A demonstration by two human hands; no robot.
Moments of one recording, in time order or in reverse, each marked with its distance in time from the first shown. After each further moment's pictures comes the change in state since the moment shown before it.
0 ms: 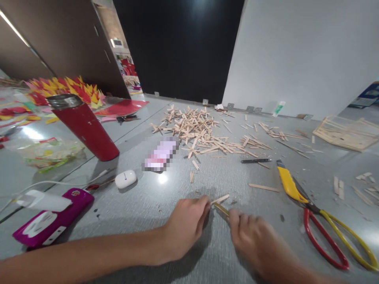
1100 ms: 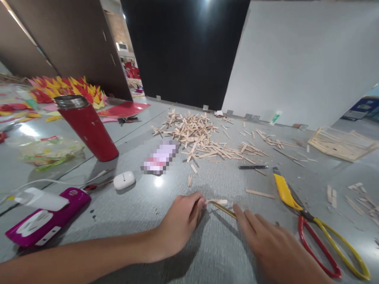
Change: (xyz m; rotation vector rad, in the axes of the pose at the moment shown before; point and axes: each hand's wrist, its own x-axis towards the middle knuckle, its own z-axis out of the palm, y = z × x) left_hand 0.005 -0.001 -0.007 -0.279 0.093 -0.082; right_hand -0.020 0.025 -0.010 0.139 0.170 0.102
